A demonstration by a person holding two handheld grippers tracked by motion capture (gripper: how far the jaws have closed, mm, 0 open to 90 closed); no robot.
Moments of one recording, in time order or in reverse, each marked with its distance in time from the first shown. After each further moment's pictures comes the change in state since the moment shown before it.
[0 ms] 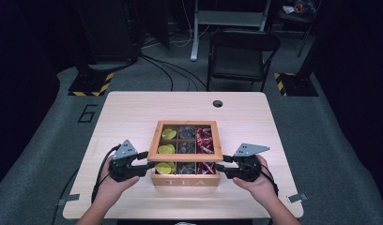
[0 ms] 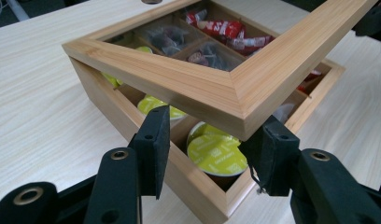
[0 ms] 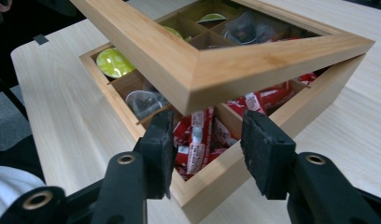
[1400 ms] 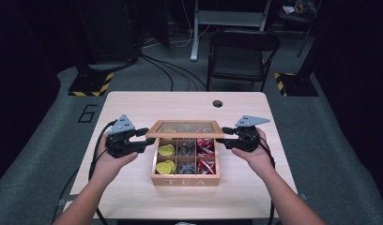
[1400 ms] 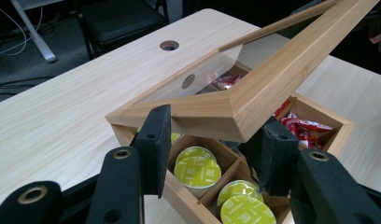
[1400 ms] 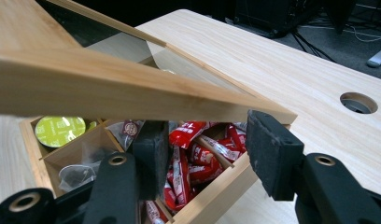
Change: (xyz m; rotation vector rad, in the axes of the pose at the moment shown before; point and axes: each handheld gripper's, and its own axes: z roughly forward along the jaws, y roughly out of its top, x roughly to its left) left arm 0.021 0.063 -0.012 -0.059 0.033 0.045; right arm -0.055 0.054 0.016 -0.085 -0.059 0.016
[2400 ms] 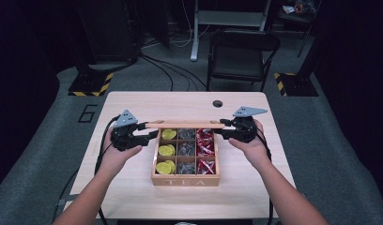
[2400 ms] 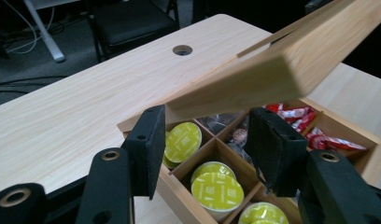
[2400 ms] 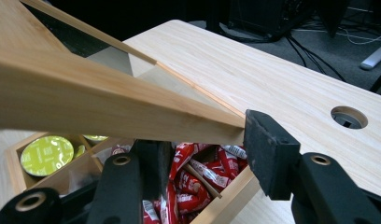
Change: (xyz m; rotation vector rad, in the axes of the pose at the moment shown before) left arm 0.018 -0.002 0.027 -0.023 0.041 -0.044; right arm -0.010 0.022 0.010 -0.017 -0.018 0.016
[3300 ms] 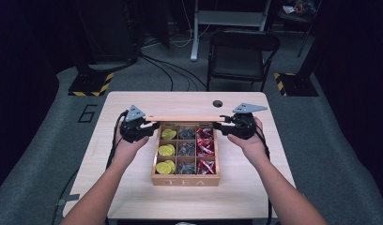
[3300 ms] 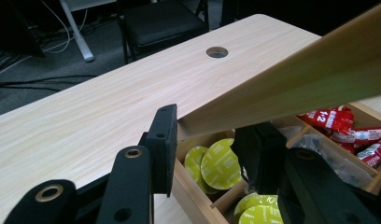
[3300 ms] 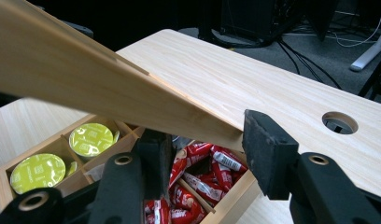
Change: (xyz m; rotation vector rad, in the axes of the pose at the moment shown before) left arm 0.019 -0.002 0.042 -0.011 0.105 -0.003; right arm -0.003 0.008 0.003 -0.027 -0.028 0.027
